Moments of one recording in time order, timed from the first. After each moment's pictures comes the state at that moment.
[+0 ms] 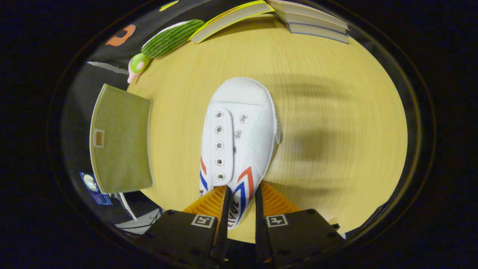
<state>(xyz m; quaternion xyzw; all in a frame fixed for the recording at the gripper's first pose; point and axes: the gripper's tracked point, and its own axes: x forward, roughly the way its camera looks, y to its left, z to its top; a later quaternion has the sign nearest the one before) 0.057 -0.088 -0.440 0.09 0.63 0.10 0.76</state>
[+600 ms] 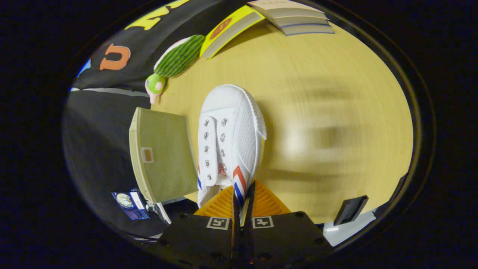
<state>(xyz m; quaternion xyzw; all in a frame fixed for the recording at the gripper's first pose) 0.061 -0.085 -0.403 0.19 0.62 0.15 0.74</state>
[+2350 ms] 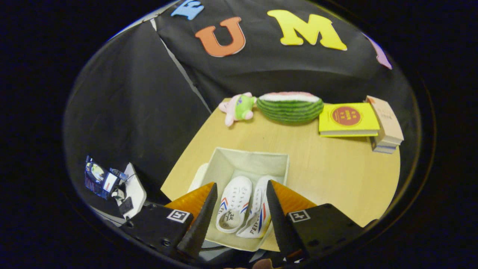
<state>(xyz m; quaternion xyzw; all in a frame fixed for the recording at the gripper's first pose) 0.097 0.262 -0.201 -0.02 0.37 0.24 0.90</state>
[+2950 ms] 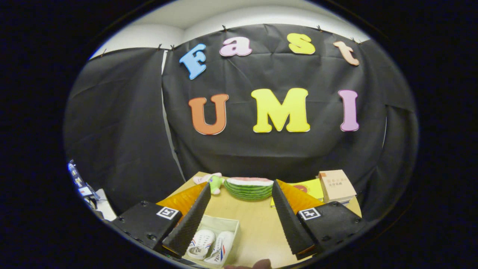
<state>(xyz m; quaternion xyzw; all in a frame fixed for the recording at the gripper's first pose) 0.103 0.193 -0.031 -0.03 0.09 0.15 0.98</state>
